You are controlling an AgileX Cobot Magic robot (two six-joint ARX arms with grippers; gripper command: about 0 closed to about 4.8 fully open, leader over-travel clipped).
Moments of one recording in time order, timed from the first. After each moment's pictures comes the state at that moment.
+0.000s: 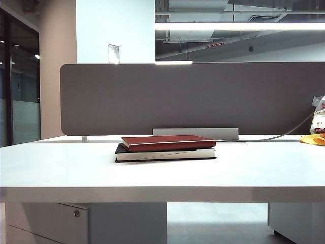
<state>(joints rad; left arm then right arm) -0.01 0.04 0.04 -0.25 0.14 -0.22 0.23 0.01 0.13 -0.48 0.30 0.34</state>
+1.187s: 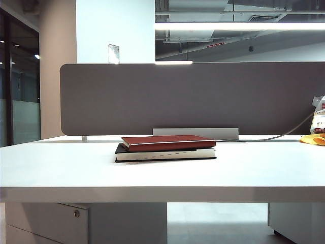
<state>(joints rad) -0.01 0.04 0.04 -0.25 0.13 -0.19 0.23 0.01 0.10 -0.48 0.32 0.31</state>
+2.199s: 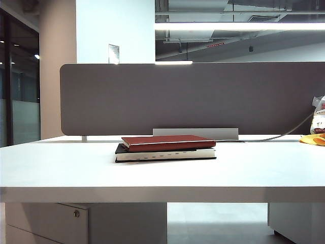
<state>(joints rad) -0.01 0.00 0.04 -0.24 0.13 -0.19 0.07 0.00 0.10 -0.48 0.31 0.31</state>
